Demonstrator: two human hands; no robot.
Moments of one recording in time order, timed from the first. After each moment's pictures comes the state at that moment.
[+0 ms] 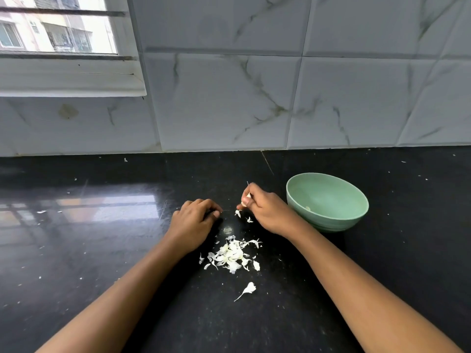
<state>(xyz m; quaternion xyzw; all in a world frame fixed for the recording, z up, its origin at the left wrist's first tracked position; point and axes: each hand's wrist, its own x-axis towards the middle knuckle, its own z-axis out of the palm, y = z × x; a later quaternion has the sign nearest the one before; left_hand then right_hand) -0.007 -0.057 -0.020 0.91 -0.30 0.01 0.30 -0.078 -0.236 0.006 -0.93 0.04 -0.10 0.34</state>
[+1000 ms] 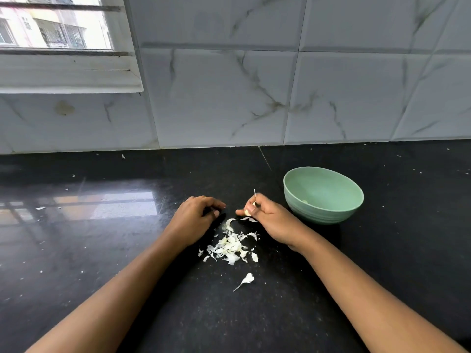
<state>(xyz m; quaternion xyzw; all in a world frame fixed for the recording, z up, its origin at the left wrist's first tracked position) -0.008 -0.058 -0.021 0.88 -0.34 0.02 0.32 -0.112 -0.227 -0.004 -0.84 0.06 -0.05 0.53</state>
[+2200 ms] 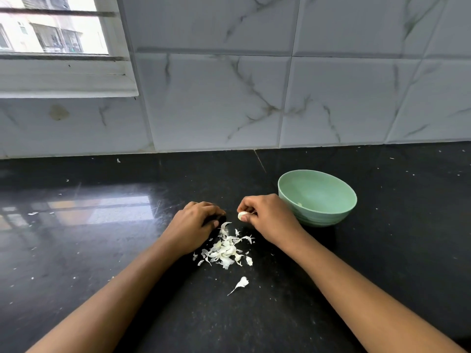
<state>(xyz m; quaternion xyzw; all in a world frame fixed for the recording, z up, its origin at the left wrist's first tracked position) -0.013 -0.061 -0.023 0.89 -0.39 0.01 0.21 -0.112 -0.227 0.007 -0.96 0.05 -0.18 0.23</state>
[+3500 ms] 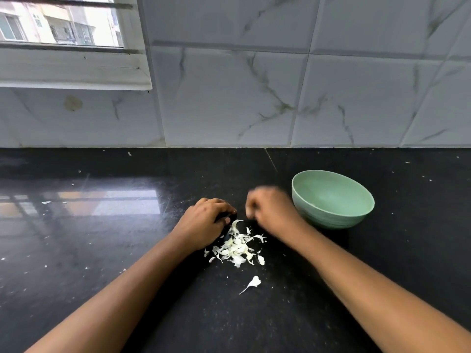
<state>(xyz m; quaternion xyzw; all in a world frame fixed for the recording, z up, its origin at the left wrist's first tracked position) -0.008 -0.061 -0.025 0.90 -0.40 0.02 0.20 -0.085 -0.221 0.009 -0.97 0.03 -0.16 0.17</state>
